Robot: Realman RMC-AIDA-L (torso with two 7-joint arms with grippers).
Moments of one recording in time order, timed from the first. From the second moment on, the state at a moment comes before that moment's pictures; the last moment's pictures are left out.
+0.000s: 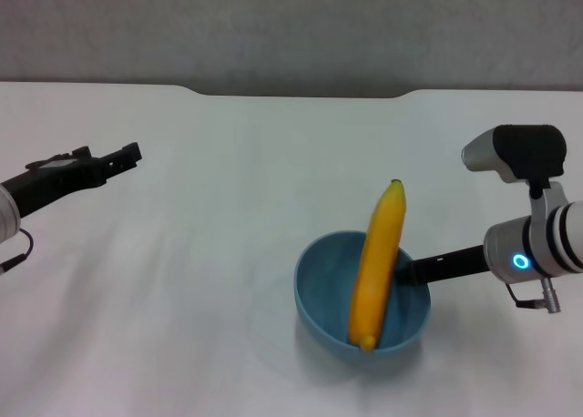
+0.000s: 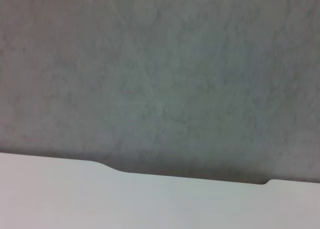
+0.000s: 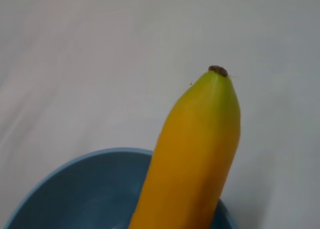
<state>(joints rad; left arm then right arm) -0.32 -2.03 -1.90 -0.91 1.50 -0.69 1.27 0.73 2.01 -1.46 -0.52 1.09 0.86 -0.67</state>
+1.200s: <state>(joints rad) -0.33 -2.03 -1.90 -0.89 1.50 -0.69 1.27 0.73 2.01 -1.46 -0.51 1.04 0.82 -0.68</state>
